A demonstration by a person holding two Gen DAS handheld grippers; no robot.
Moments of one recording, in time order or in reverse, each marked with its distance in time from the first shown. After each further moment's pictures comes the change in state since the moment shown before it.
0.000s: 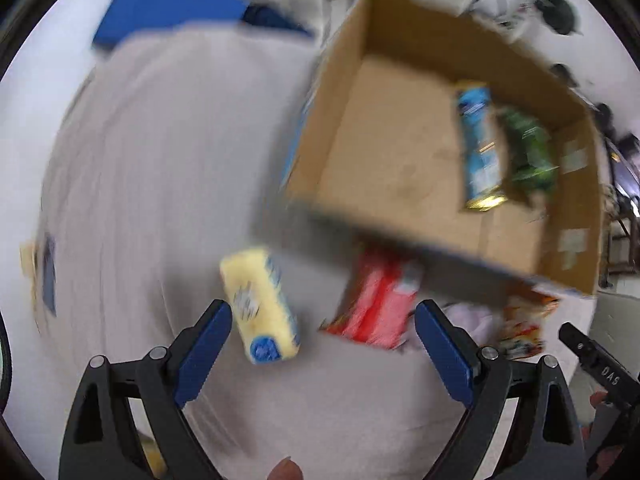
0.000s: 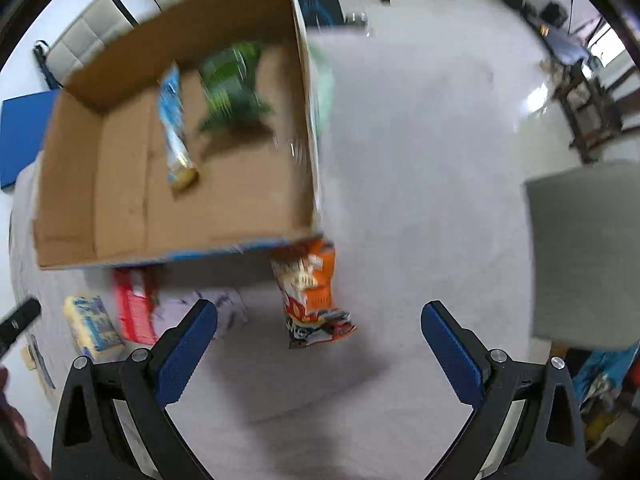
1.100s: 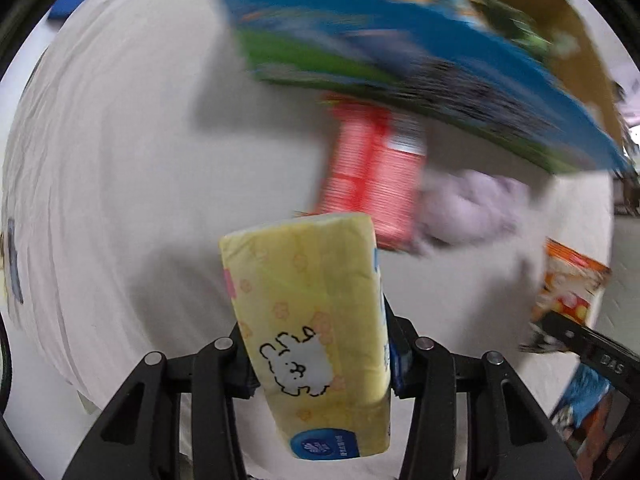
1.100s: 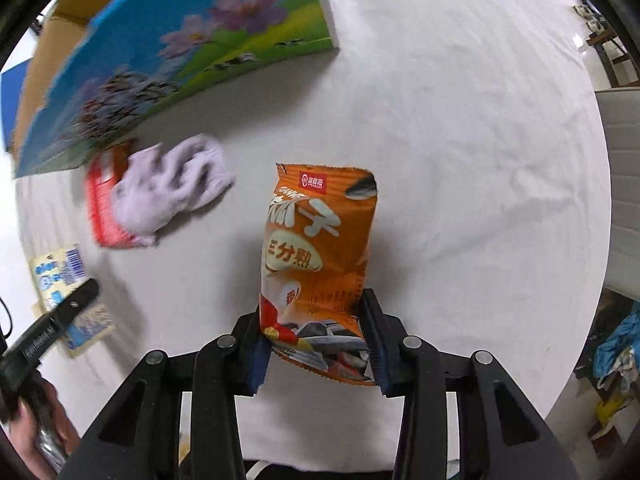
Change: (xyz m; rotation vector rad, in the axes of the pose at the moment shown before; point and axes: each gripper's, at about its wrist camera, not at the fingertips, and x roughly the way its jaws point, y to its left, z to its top) left arm 0.028 -0.048 -0.121 0.167 0.104 -0.067; right arm 0.042 -0.013 -0.123 -0.016 0.176 0.142
